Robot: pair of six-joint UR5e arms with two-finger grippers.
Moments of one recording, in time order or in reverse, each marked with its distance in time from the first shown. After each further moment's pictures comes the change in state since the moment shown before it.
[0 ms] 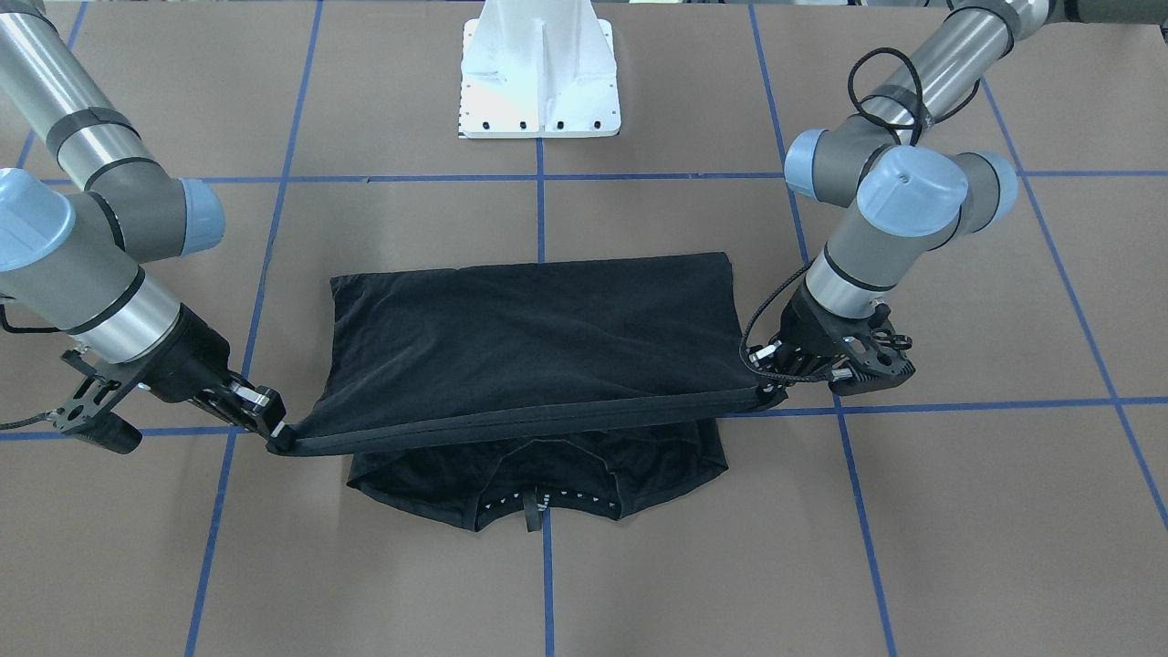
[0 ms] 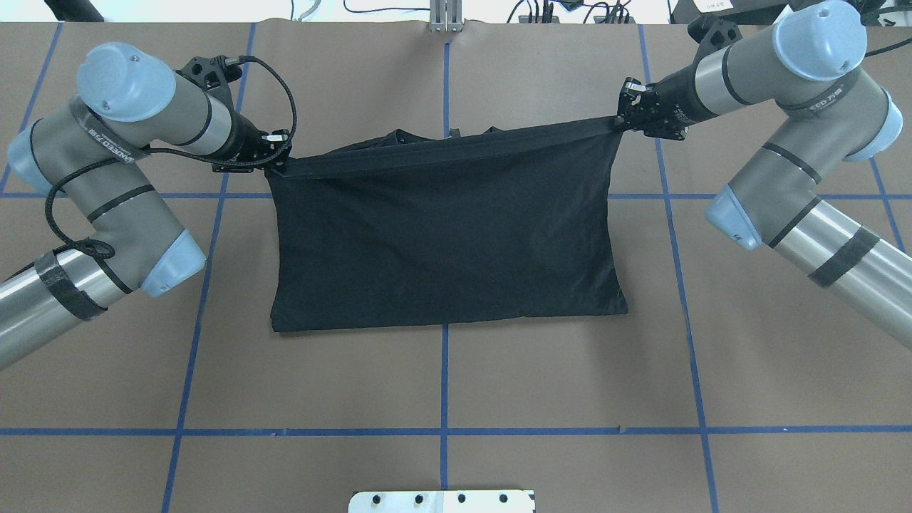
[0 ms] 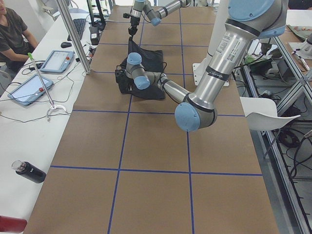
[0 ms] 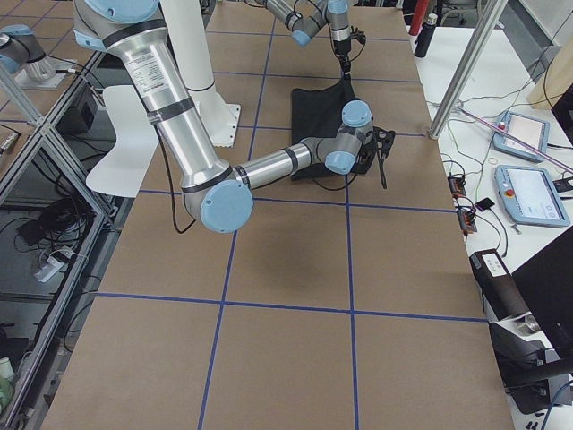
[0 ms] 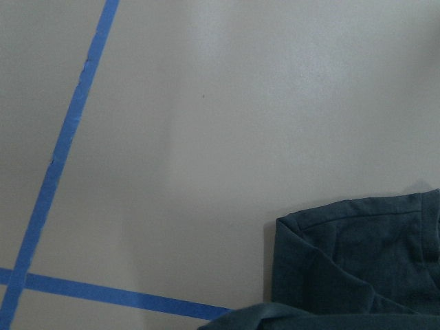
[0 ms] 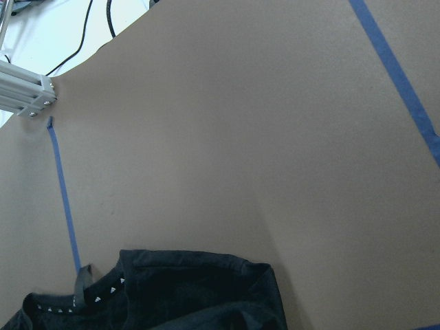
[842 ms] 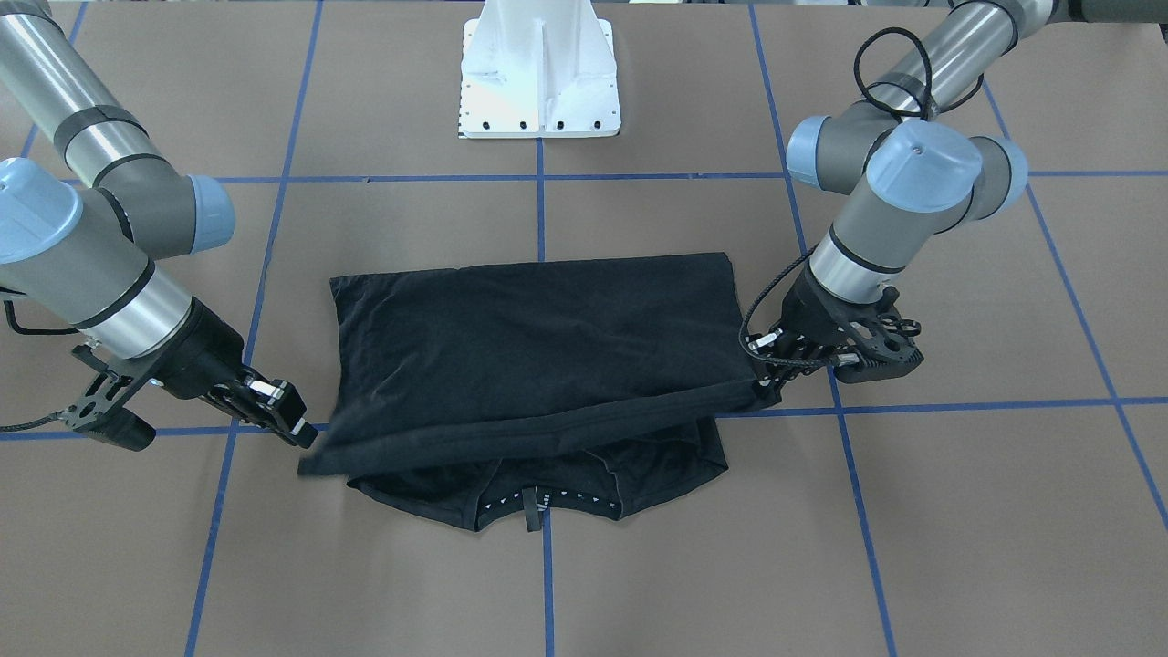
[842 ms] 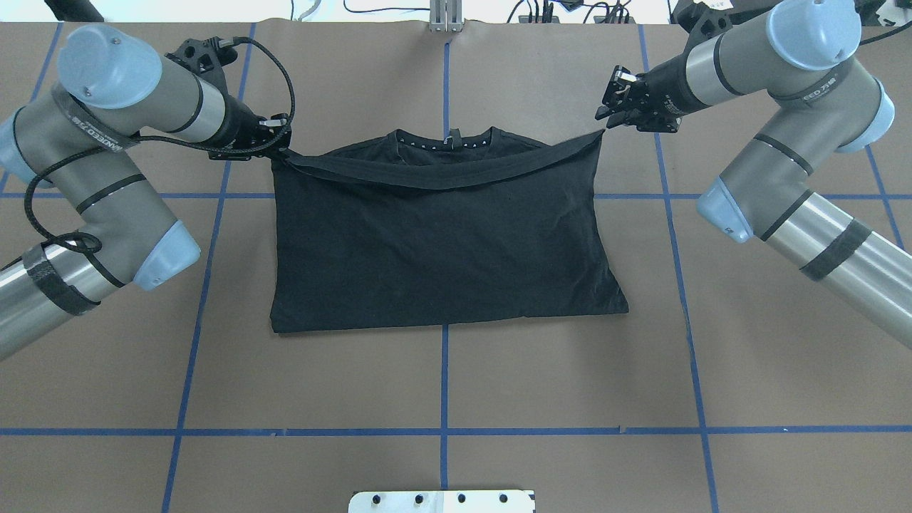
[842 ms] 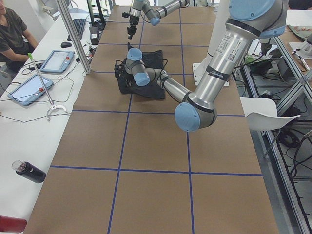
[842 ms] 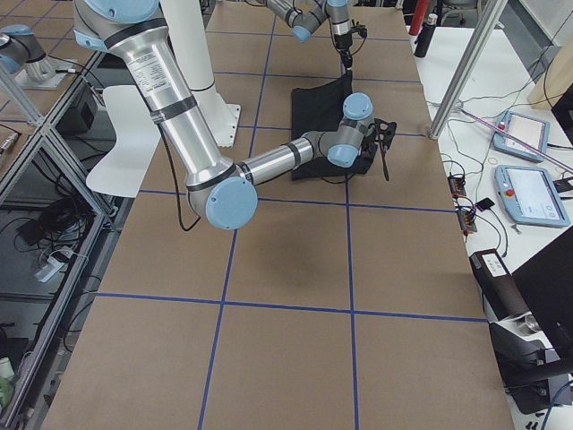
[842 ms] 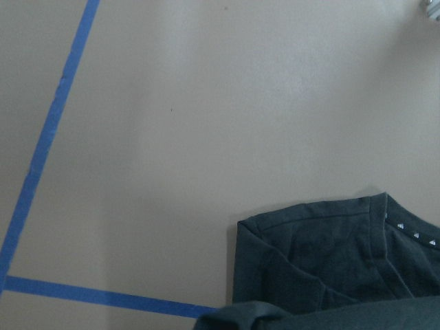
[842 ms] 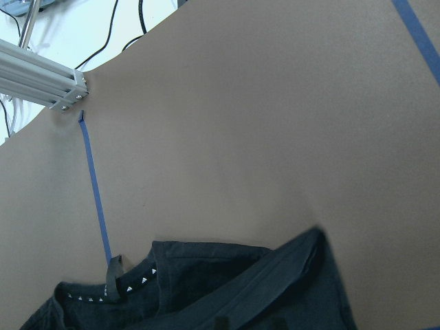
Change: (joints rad) left arm -0.025 0.000 -0.049 0.003 -0.002 -0.002; right arm 0.000 0.025 0.005 0.000 0.009 0.002
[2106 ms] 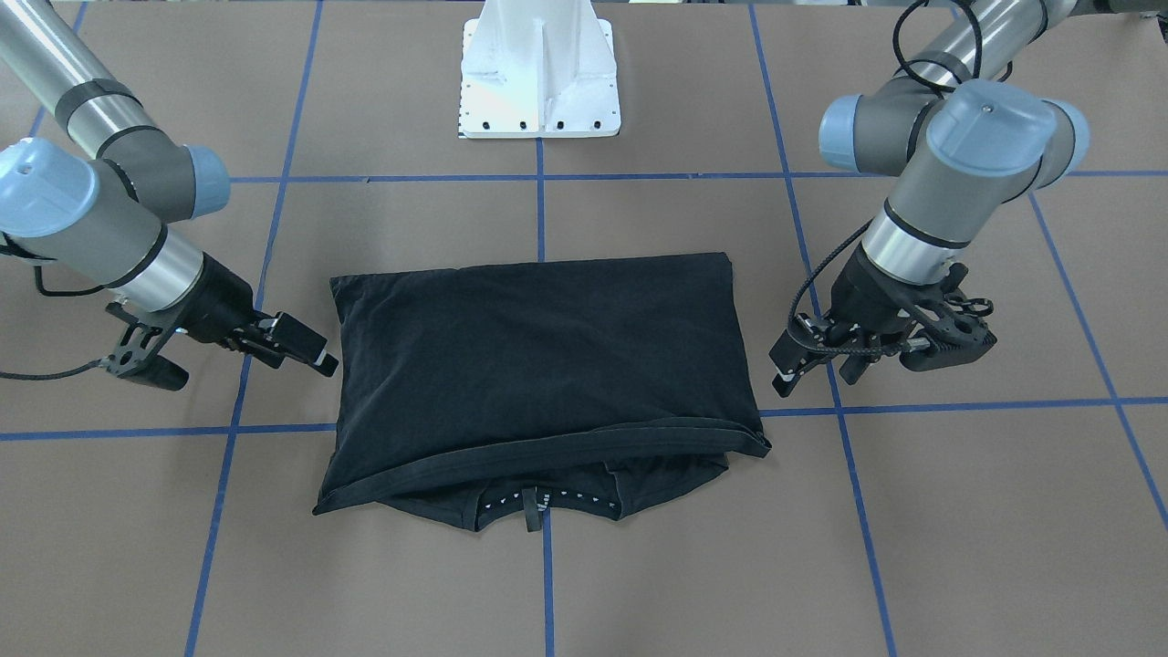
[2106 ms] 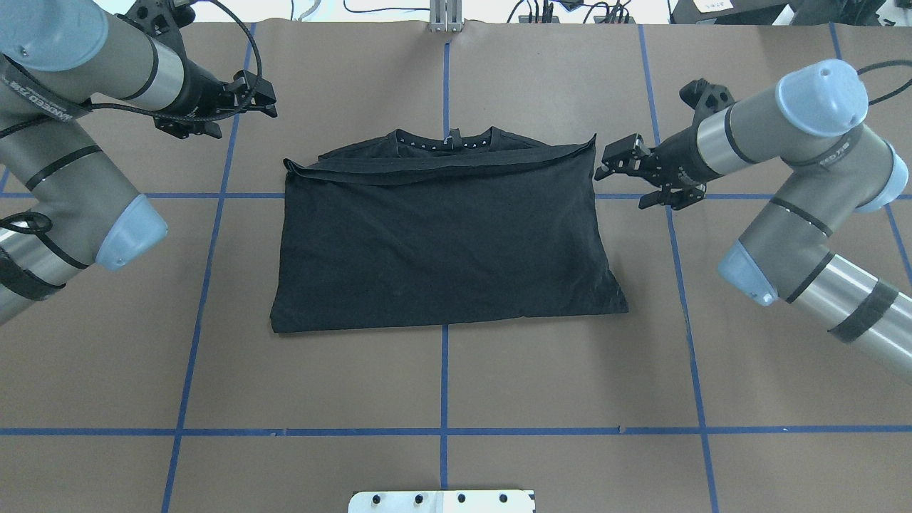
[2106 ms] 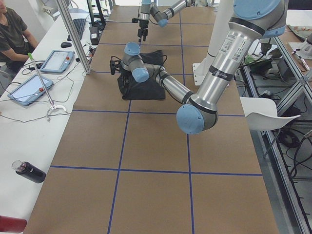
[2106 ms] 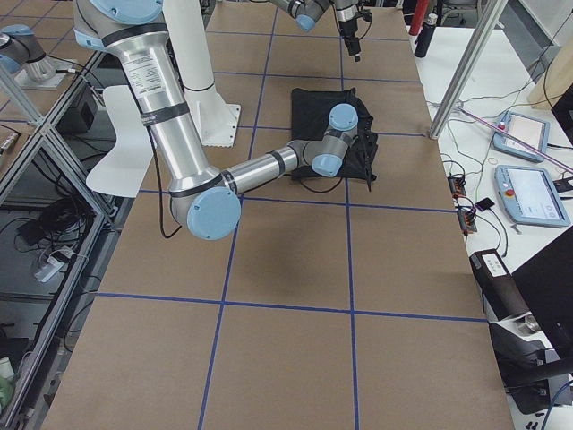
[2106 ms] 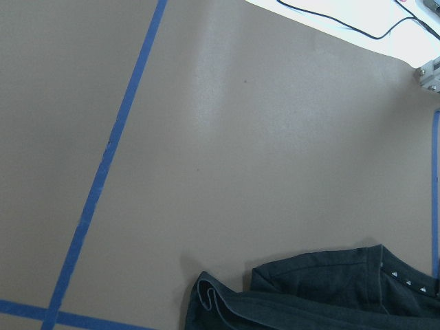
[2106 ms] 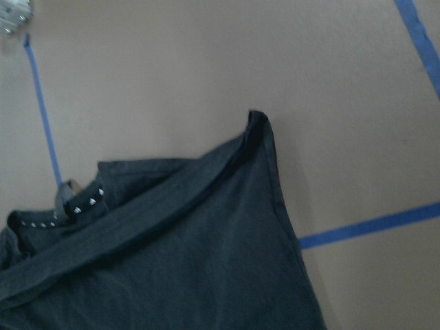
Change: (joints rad) left arm -0.065 0.026 -0.107 0.099 -0.007 0.011; right arm -0.108 -0.179 0.124 -0.008 0.075 0.007
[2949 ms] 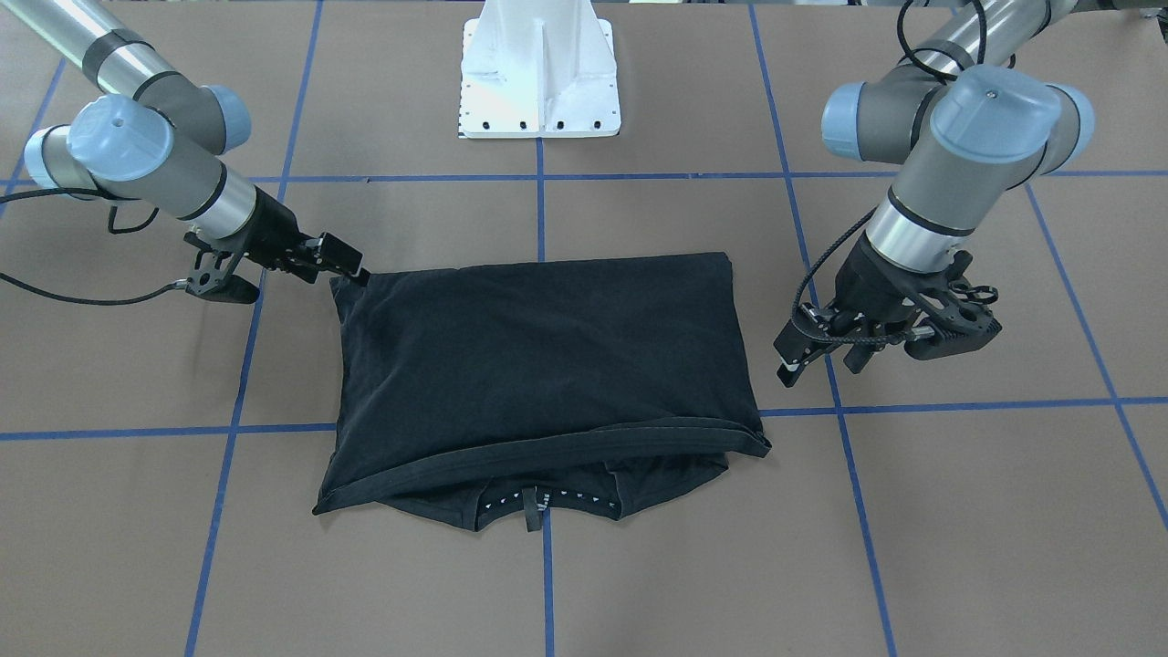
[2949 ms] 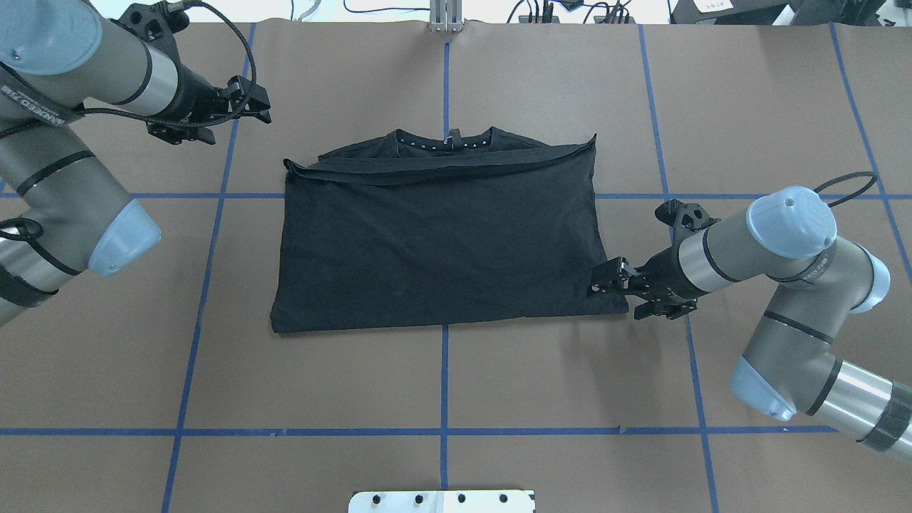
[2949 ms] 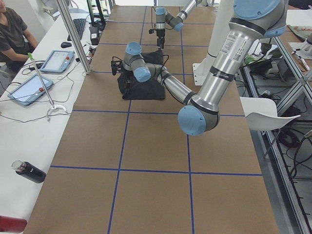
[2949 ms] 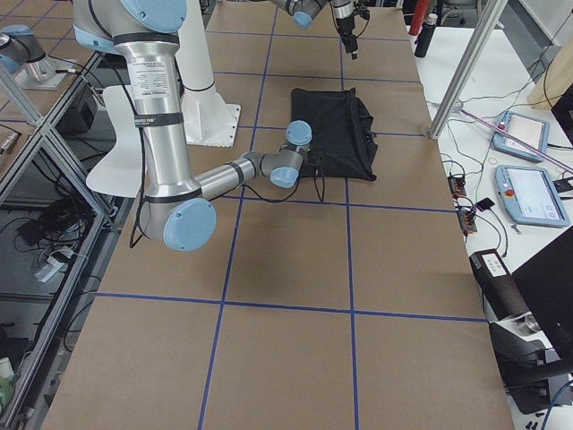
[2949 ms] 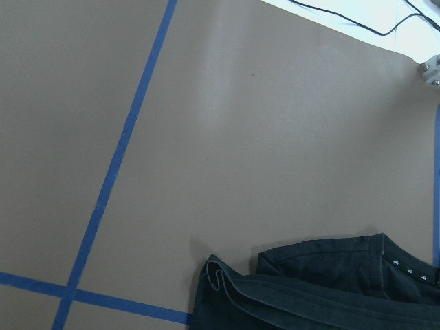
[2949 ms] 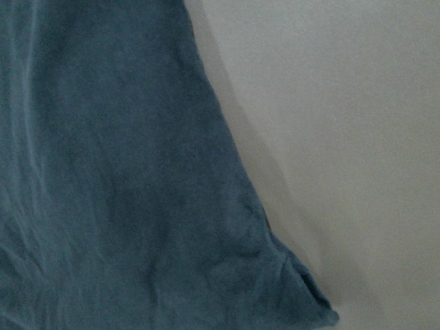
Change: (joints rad) left arm 0.002 0.017 -0.012 0.020 -0.002 0.001; right arm -0.211 -0.150 0.122 -0.002 -0.044 0.027
